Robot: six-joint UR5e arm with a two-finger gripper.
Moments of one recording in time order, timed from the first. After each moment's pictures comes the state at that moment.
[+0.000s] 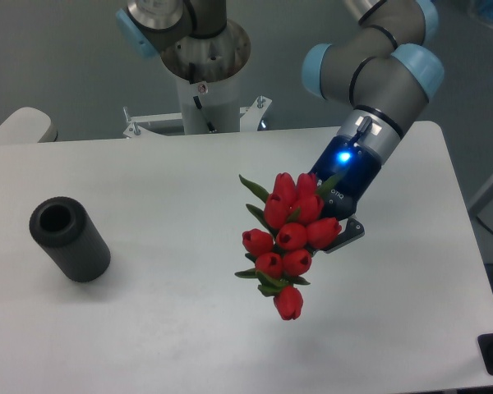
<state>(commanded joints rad) 2.73 -1.91 -1.63 -0.74 0.39 1.20</state>
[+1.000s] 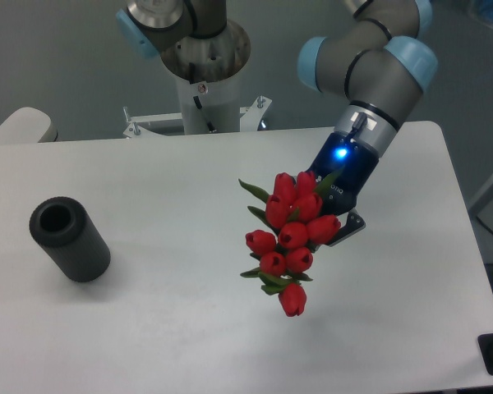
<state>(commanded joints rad) 2.74 -1.83 -1.70 -0.74 0.63 1.25</state>
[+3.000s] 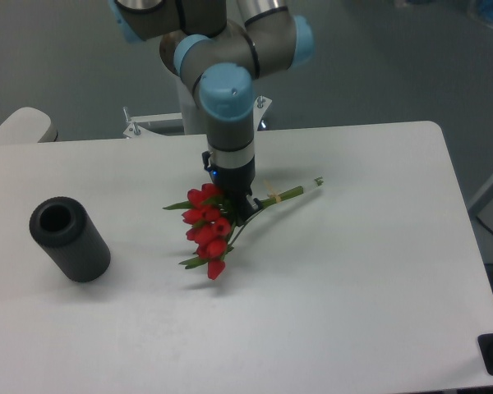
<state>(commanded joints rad) 2.36 -1.77 -2.05 -0.74 1.58 1.34</state>
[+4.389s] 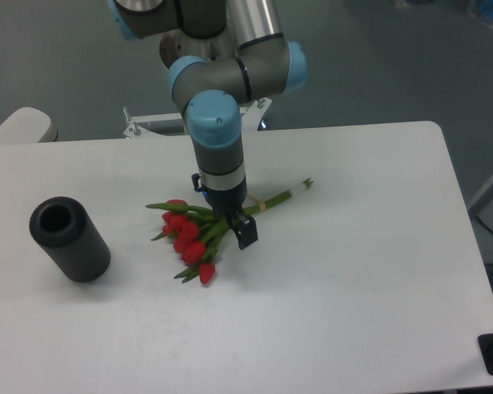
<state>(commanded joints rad) 2.37 -1.83 -1.83 -0.75 1.58 1.34</state>
